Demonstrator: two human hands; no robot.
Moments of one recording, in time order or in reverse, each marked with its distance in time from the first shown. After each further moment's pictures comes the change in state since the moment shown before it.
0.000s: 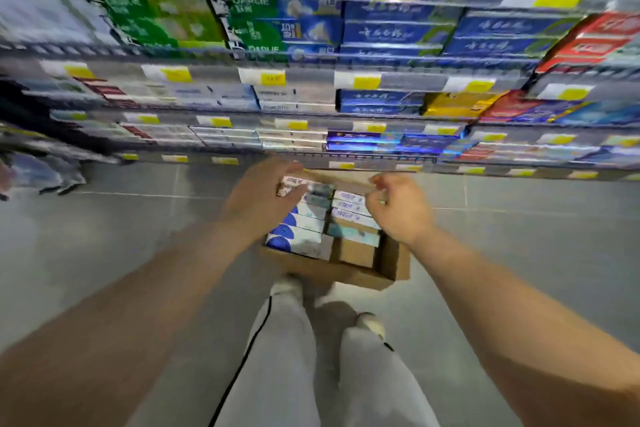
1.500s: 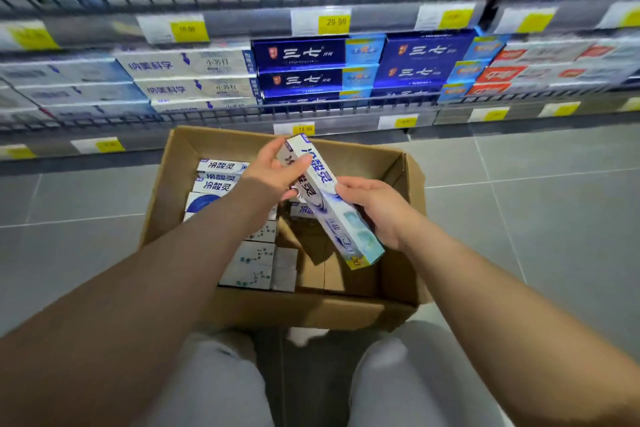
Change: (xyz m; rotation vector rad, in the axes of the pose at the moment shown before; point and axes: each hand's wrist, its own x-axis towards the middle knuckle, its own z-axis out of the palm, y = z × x) left_hand 0.124 -0.128 0.349 -0.910 -0.119 -0.311; right_hand 0.086 0.231 0.275 1.275 -0.286 0.267
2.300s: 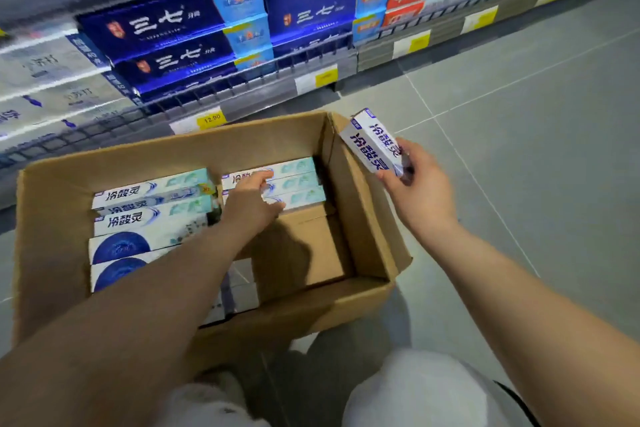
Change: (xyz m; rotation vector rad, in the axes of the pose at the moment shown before) left_hand 0.094 -0.109 0.060 0.956 -0.134 0.238; right_hand -0.026 0.074 -0.124 -0.730 0.974 -0.293
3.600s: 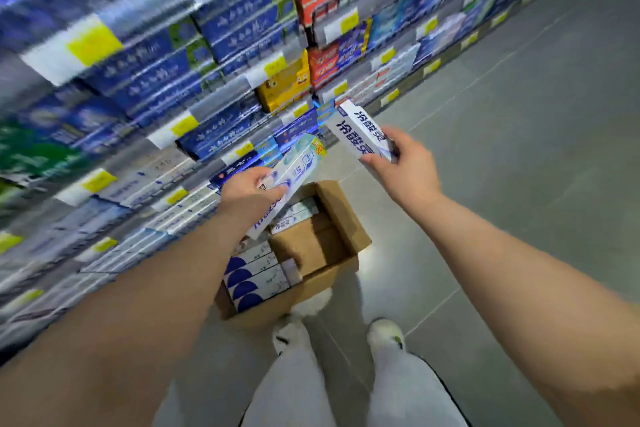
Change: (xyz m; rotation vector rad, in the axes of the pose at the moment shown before) left_hand -0.189 0.311 -0.345 -0.023 -0.068 -0.035; right_hand -0.068 -0.325 -0.342 0.199 0.033 0.181
